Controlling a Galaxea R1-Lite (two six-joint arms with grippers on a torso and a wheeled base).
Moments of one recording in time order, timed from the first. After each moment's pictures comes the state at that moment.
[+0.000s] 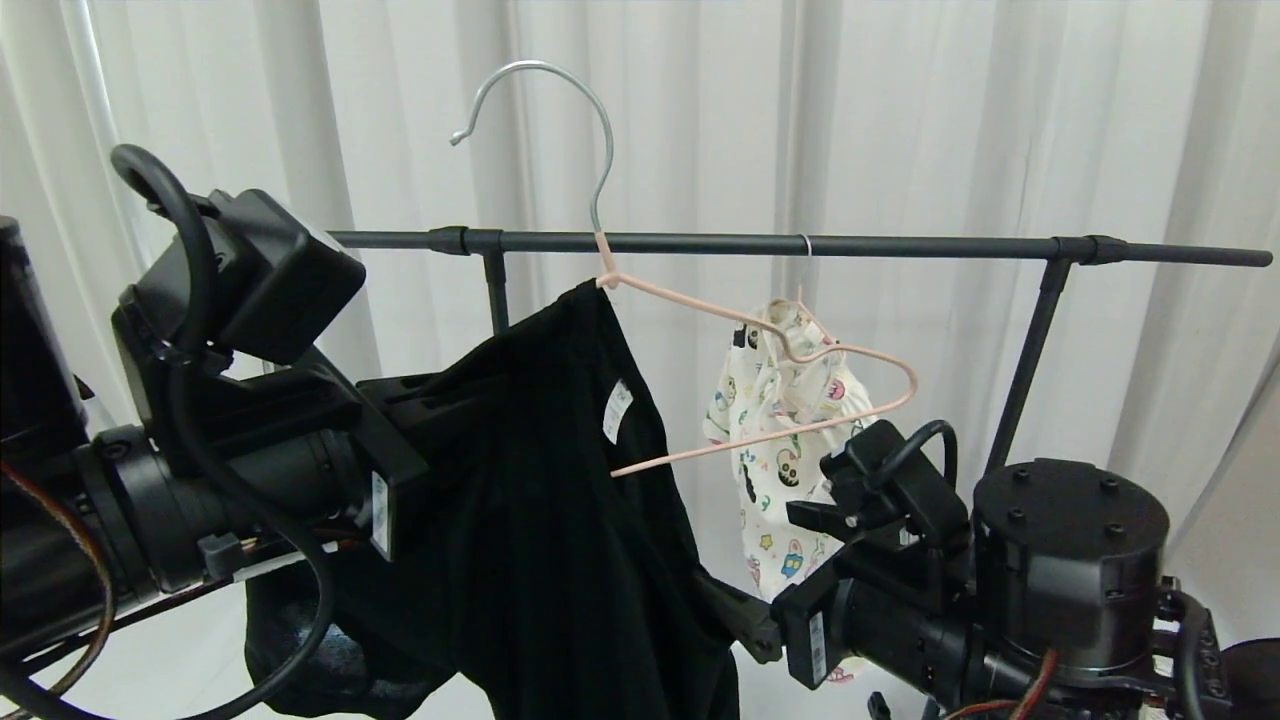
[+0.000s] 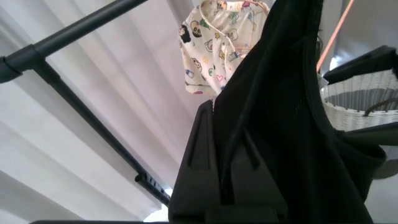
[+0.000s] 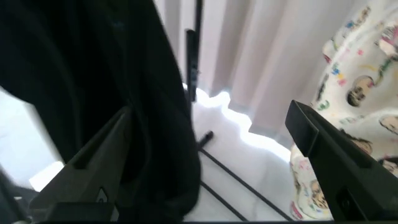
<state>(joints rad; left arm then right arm) -0.60 1.25 -0.75 -0.33 -0.03 0.33 1.02 1.68 -0.60 -0.81 -0.21 0.18</state>
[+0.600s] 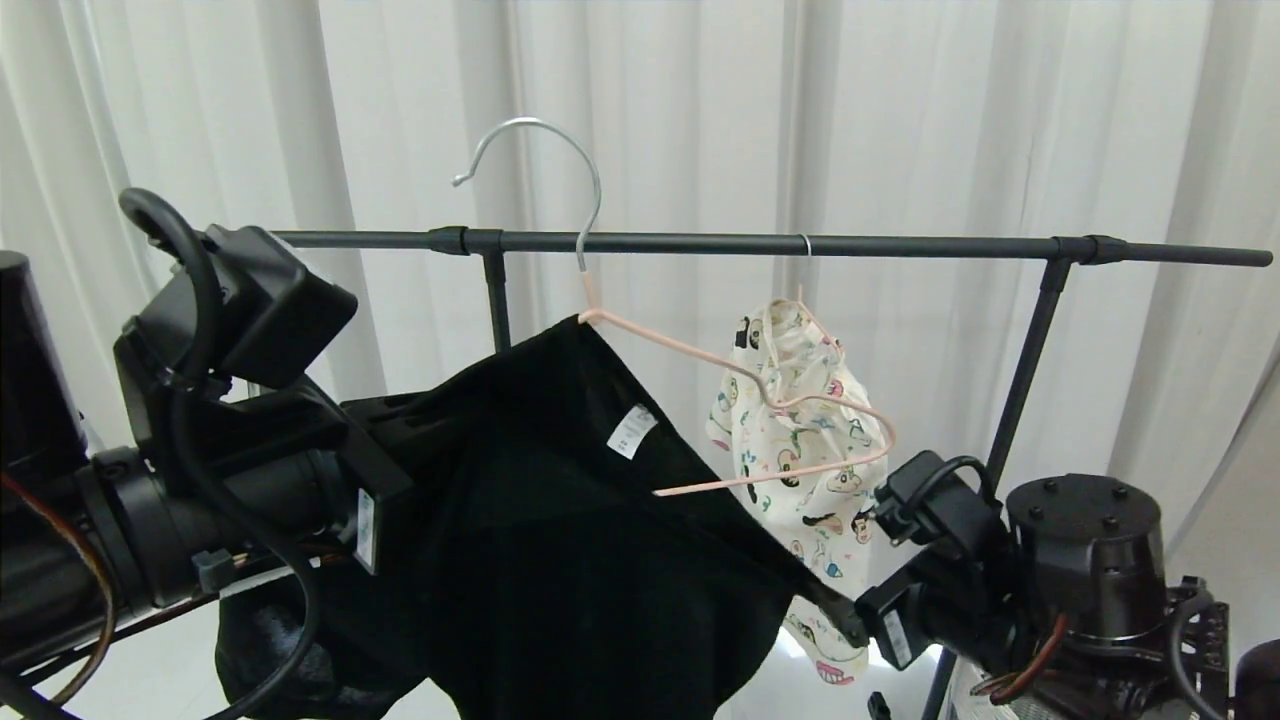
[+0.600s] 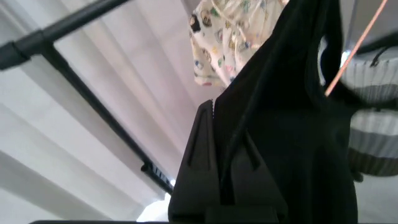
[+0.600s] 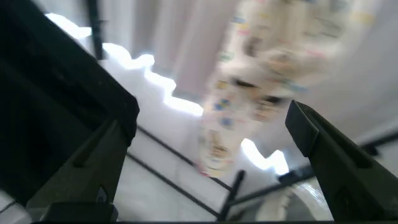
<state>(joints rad) -0.54 1.24 -0.69 -0.33 -0.03 0.33 0.81 1.67 -0.45 -0.81 -0.27 -0.06</state>
